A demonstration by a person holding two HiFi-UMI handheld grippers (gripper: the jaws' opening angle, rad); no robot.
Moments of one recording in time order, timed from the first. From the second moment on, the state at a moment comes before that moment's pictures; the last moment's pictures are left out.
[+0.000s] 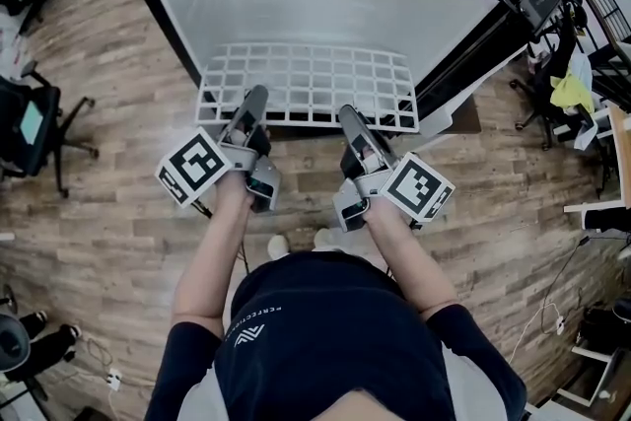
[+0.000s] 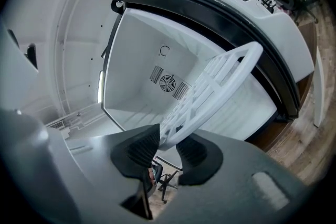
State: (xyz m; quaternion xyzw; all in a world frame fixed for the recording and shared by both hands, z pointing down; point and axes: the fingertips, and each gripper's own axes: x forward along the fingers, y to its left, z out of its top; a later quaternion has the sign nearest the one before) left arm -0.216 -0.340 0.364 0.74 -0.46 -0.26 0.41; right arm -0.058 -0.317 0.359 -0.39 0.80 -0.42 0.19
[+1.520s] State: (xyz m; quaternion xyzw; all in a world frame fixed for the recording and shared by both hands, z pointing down) left arm -0.217 -0.423 0.364 0.73 -0.46 -0.30 0.40; right arm -0.062 -0.402 0.362 -0.40 0.79 -0.41 0.20
